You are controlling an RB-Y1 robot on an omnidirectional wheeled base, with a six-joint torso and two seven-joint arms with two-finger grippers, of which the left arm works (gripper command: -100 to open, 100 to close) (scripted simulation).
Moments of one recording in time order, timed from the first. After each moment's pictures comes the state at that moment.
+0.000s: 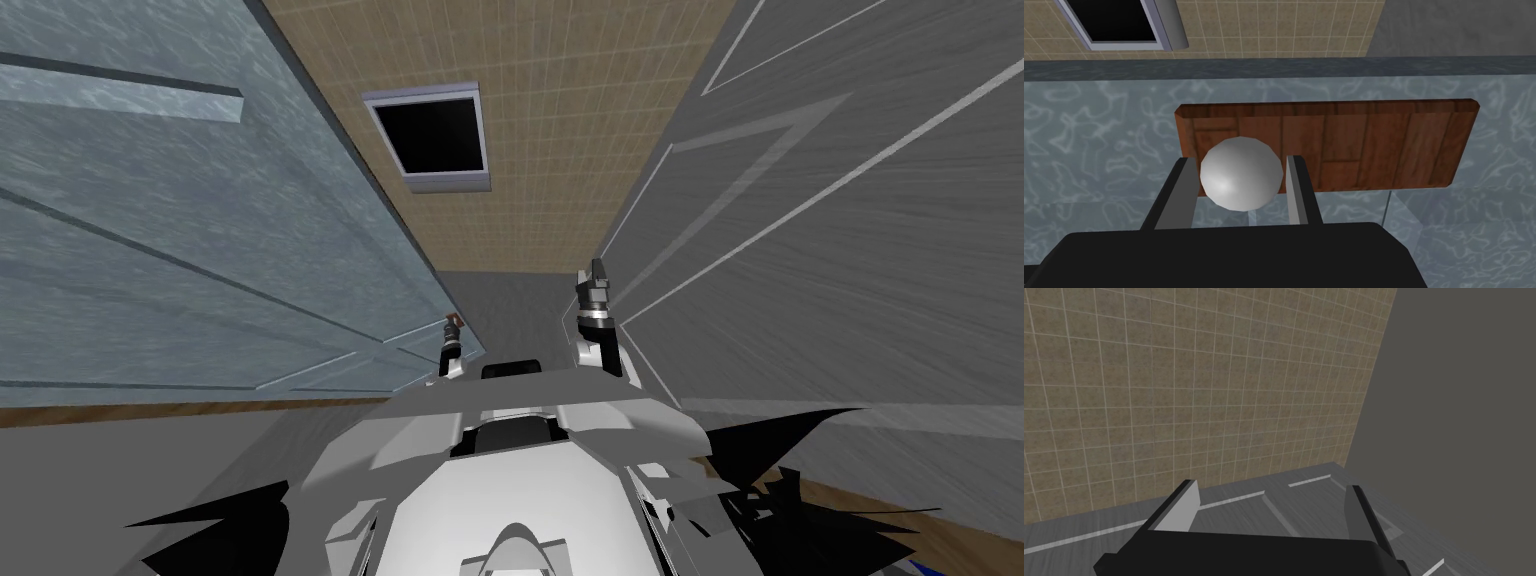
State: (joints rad) arm -0.08 0.09 0.11 -0.69 0.23 -0.81 -0.09
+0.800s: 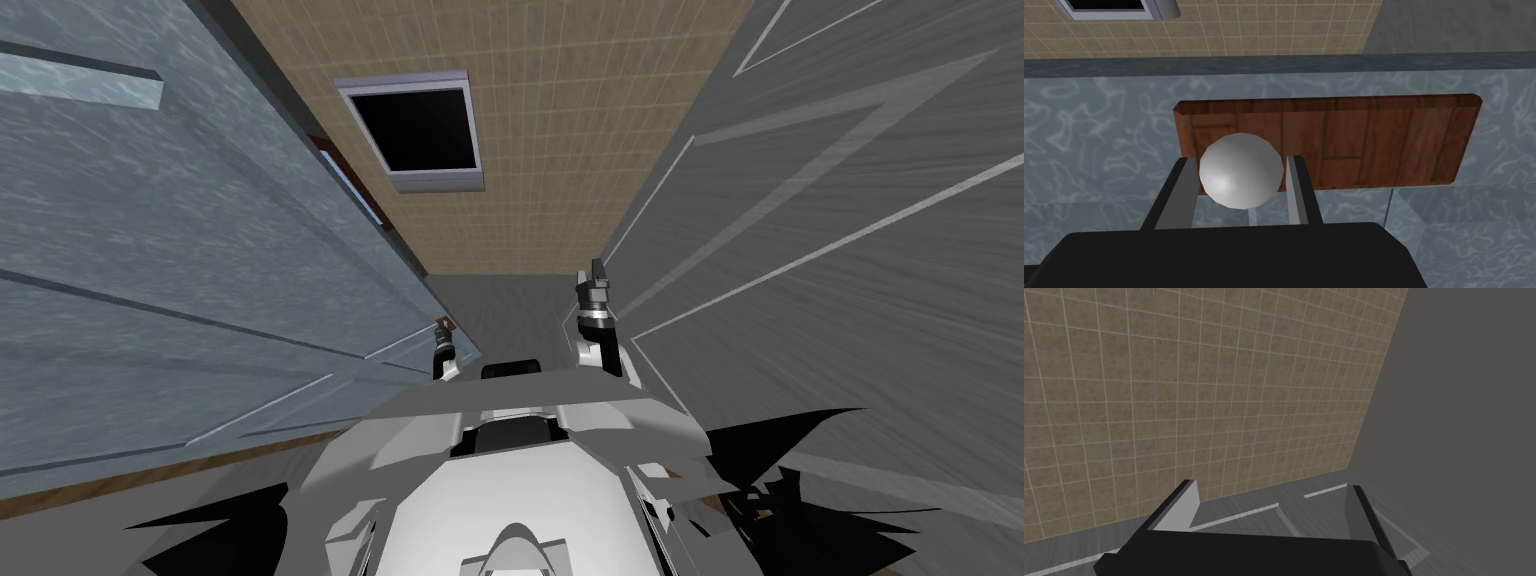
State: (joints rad) arm -0.06 0.09 0.20 -0.72 0.31 -0.81 -0.16
